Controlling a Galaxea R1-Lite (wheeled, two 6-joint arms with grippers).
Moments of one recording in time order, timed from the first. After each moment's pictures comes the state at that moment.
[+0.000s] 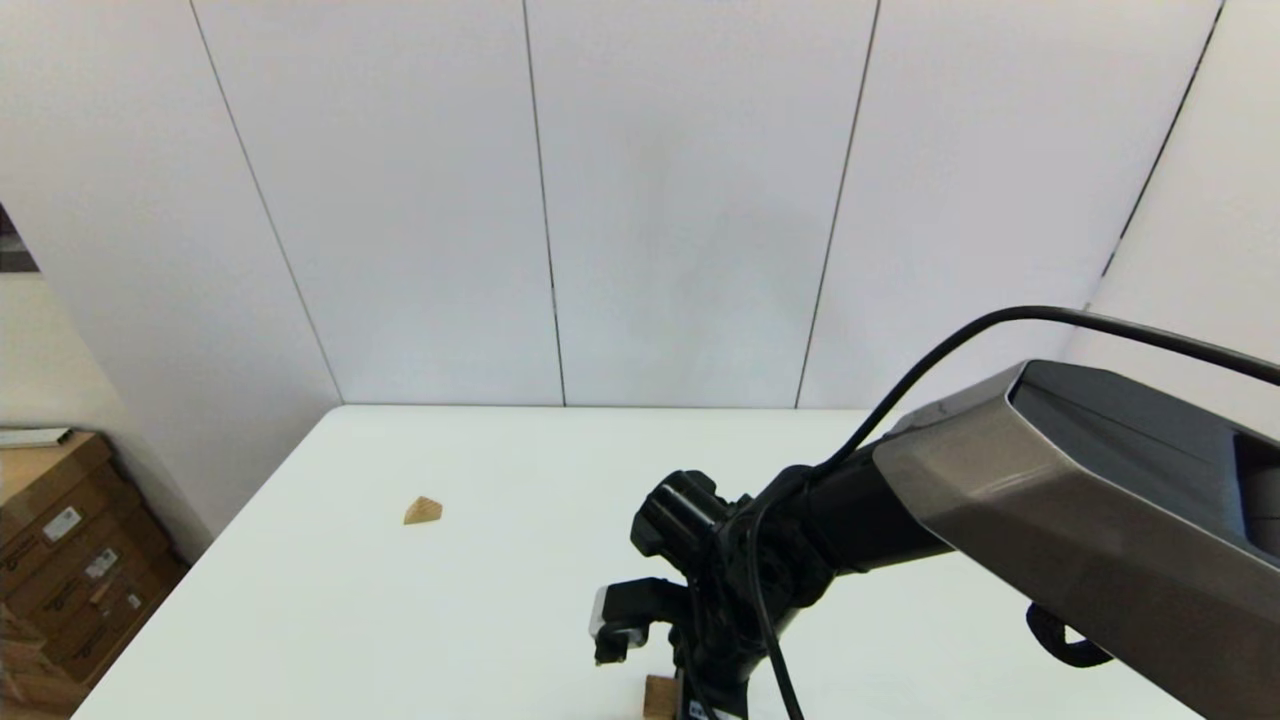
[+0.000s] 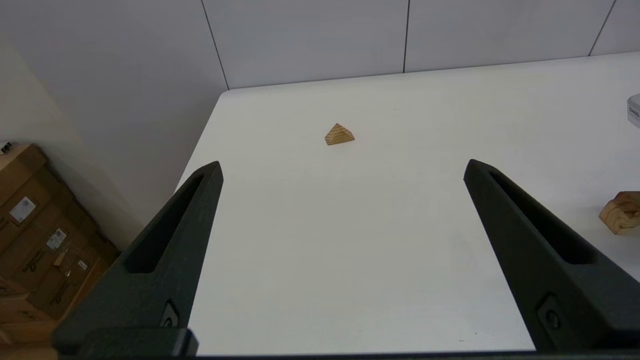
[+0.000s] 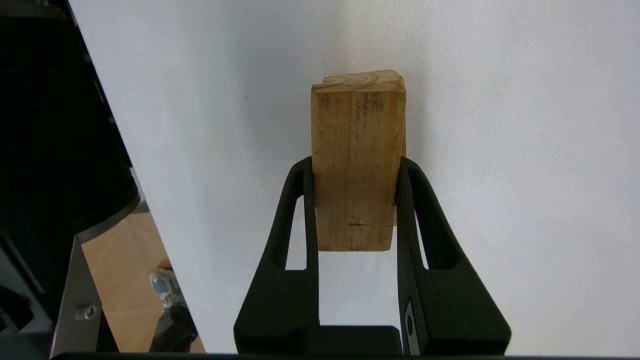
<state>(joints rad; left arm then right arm) 0.00 0.00 -0.02 0.05 -0.03 0.06 0.80 2.30 -1.34 0.38 0.18 -0.61</state>
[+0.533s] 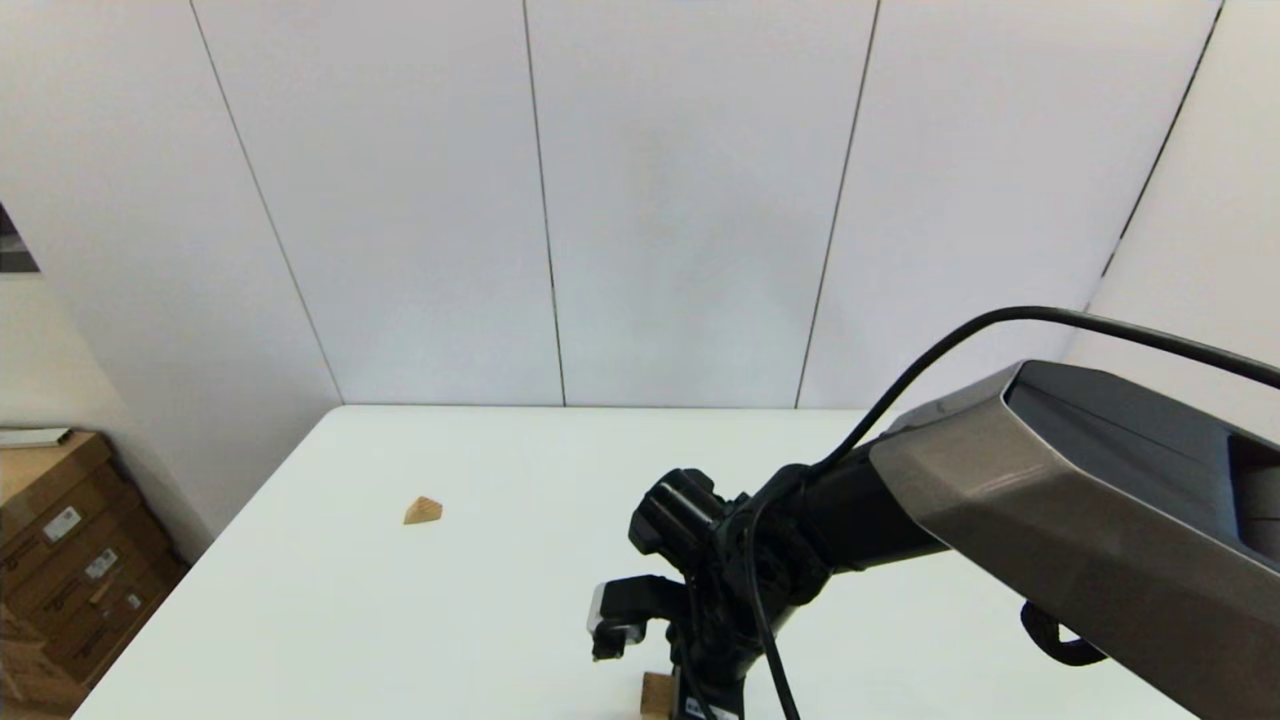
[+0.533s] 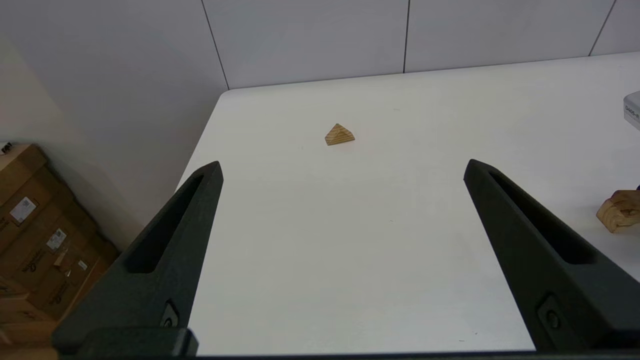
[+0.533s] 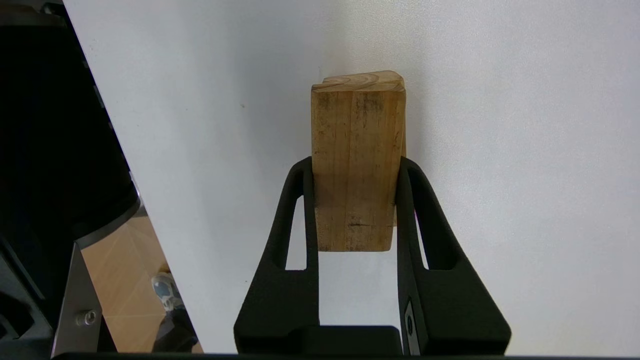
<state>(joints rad) 0.00 0.00 -0.02 0.05 -0.03 0.06 0.80 2.30 -1.35 0.38 0.19 -0.60</state>
